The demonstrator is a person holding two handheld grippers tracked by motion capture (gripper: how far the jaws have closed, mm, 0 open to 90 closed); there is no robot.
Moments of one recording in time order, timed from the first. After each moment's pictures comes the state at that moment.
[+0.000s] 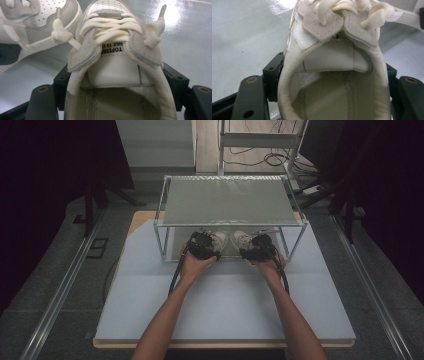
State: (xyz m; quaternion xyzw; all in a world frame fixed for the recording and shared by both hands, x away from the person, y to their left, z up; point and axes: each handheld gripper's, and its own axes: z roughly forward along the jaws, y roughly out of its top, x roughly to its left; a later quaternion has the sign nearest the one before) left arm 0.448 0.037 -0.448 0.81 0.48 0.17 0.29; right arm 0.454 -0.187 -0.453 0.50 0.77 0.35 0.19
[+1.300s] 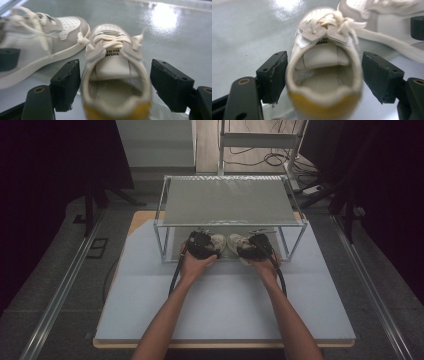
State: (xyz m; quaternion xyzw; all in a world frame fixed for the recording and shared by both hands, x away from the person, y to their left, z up) left arm 0.442 0.041 -0.446 0.78 0.50 0.18 0.32; right arm 0.454 -0.177 -0.454 0.51 0.76 0.36 0.21
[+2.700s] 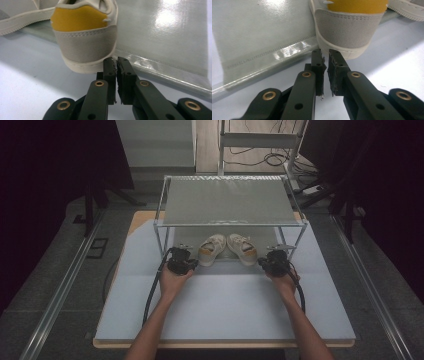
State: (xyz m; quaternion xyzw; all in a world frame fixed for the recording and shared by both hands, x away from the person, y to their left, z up) left arm 0.402 0.102 -0.472 0.78 0.51 0.12 0.34; right arm 0.415 -0.235 -0.476 0.49 0.77 0.36 0.19
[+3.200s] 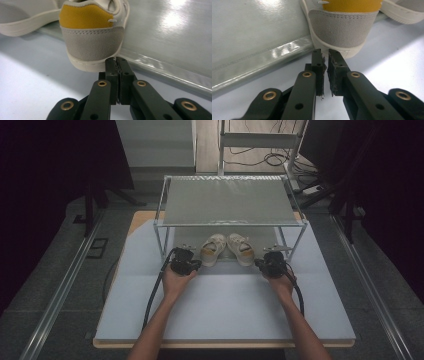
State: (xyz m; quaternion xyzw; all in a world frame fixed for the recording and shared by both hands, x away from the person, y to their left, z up) left arm 0.401 0.093 -0.472 0.78 0.50 0.11 0.35; right arm 0.410 -0.225 -0.477 0.48 0.78 0.37 0.18
